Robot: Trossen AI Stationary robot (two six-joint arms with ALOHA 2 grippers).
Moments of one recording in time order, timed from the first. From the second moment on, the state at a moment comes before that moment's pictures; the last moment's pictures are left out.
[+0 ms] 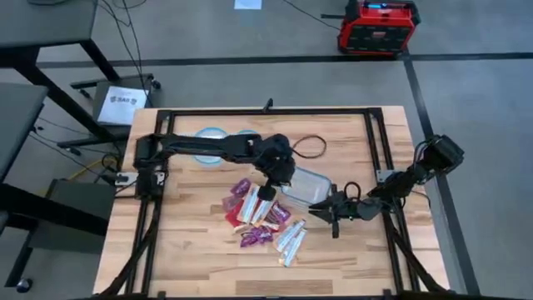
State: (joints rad) left arm 0.09 1.86 1.49 -0.33 0.28 0.38; right arm 0.57 1.49 0.18 1.11 0.65 0.43
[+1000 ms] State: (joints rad) left arm 0.11 1.75 1.19 -0.05 0.28 0.17; right arm 0.21 1.29 0.45 0.19 0.47 0.32
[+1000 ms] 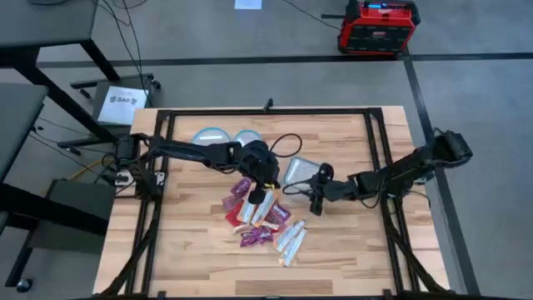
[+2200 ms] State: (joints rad) left arm 0.21 1.98 1.26 0.21 0.15 0.21; right arm 0.27 1.19 0.45 -0.03 0.41 0.60
